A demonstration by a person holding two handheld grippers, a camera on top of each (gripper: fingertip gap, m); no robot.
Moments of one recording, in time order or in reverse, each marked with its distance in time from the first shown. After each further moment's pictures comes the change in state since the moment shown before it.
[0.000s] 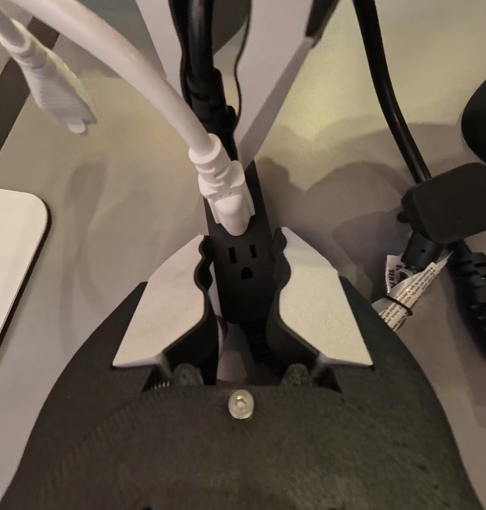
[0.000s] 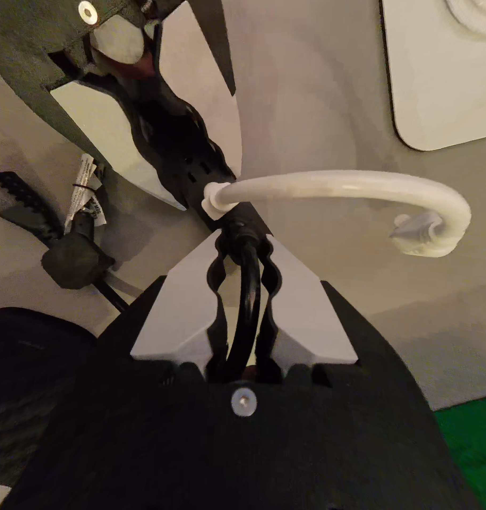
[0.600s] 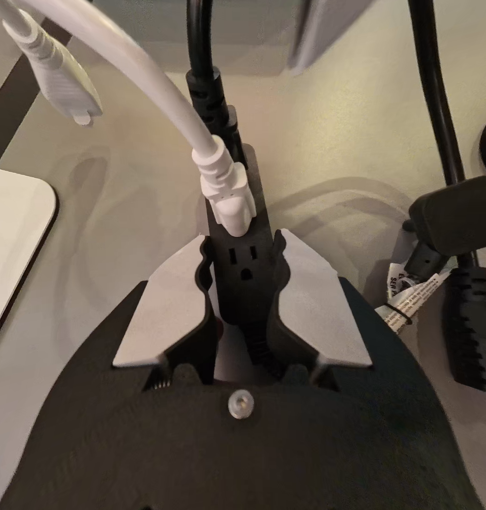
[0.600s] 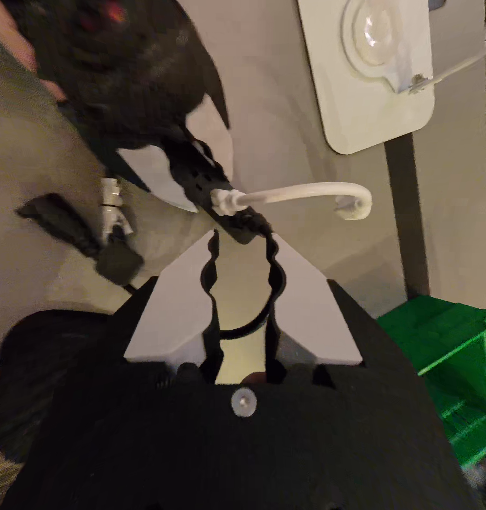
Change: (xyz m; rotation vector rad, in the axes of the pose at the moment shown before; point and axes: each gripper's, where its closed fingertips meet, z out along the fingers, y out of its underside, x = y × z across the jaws) left arm -0.003 -0.002 0.001 -0.014 -0.060 -0.061; right arm -0.010 -0.024 -0.063 -0.061 0.255 0.003
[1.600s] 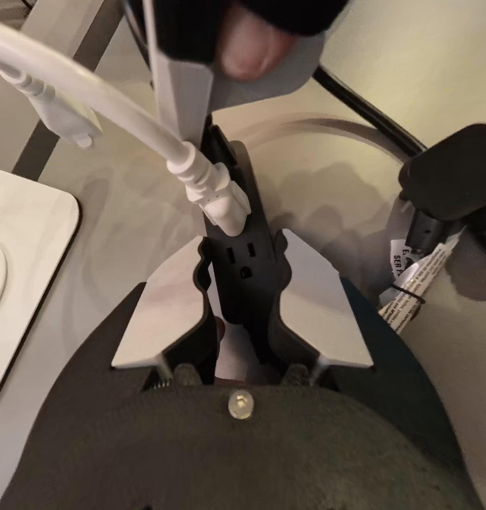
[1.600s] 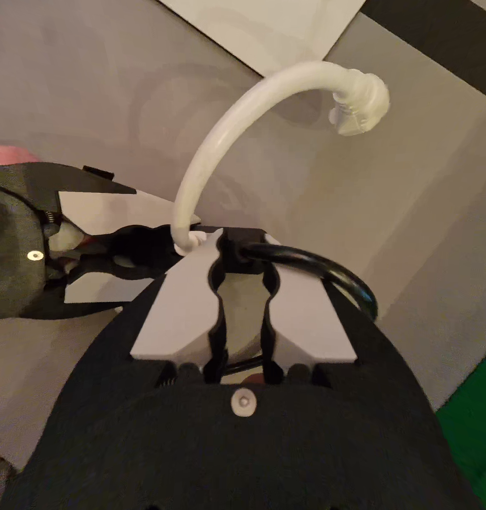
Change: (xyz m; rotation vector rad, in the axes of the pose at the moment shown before) left arm 0.002 -0.010 0.014 -0.032 -0.168 0.048; right arm 0.025 0.023 0.063 0.099 -0.071 0.672
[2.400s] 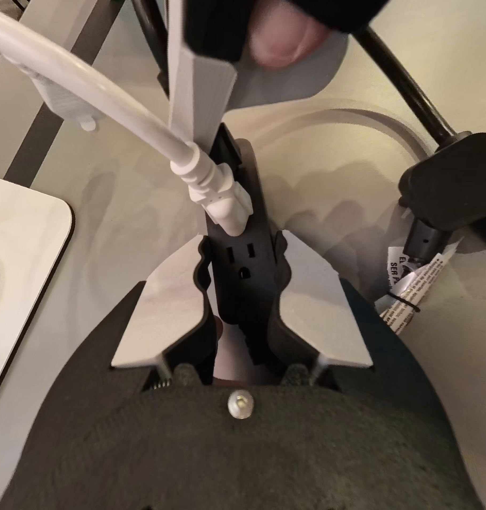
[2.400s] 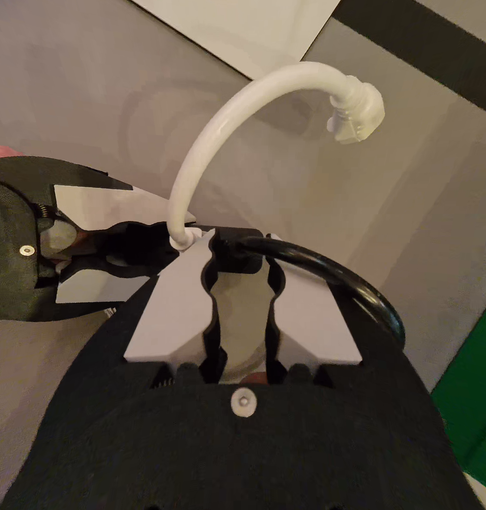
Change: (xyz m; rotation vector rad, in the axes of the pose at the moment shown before) left arm 0.004 -0.004 0.002 0.002 0.016 0.005; right arm 0.005 0.008 -0.007 0.056 0.065 0.019
